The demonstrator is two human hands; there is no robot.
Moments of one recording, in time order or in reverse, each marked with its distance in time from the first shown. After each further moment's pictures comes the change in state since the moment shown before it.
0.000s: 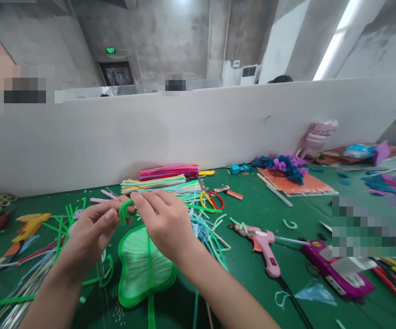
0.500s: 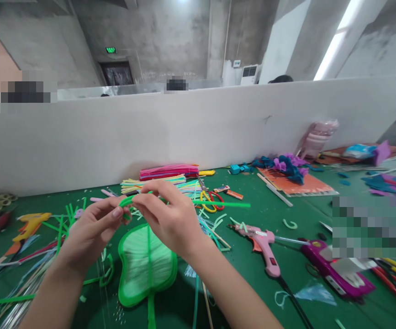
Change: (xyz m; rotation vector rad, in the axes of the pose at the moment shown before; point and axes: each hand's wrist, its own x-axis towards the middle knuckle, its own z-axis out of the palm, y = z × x) left_hand 0.004 -0.003 -0.004 -0.108 0.078 -0.105; right_hand 0.007 0.008 -0.010 0.241 0.128 0.068
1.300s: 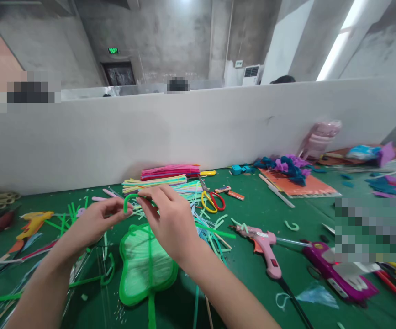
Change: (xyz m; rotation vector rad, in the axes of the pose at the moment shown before) left_hand 0.011 0.002 -0.034 0.650 -0.023 -0.120; right_hand -0.001 -0.010 0.006 0.041 -0.061 0.228
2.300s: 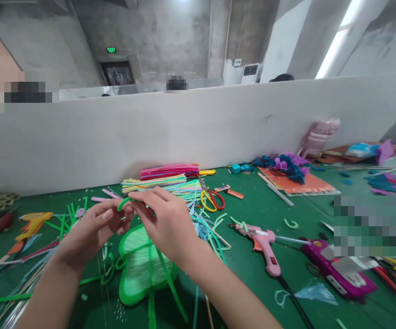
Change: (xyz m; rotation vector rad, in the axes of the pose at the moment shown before) left_hand -0.011 0.006 0.019 -0.672 -0.159 0.059; right_hand 0.000 -0.005 -0.004 0.131 -0.092 0.009
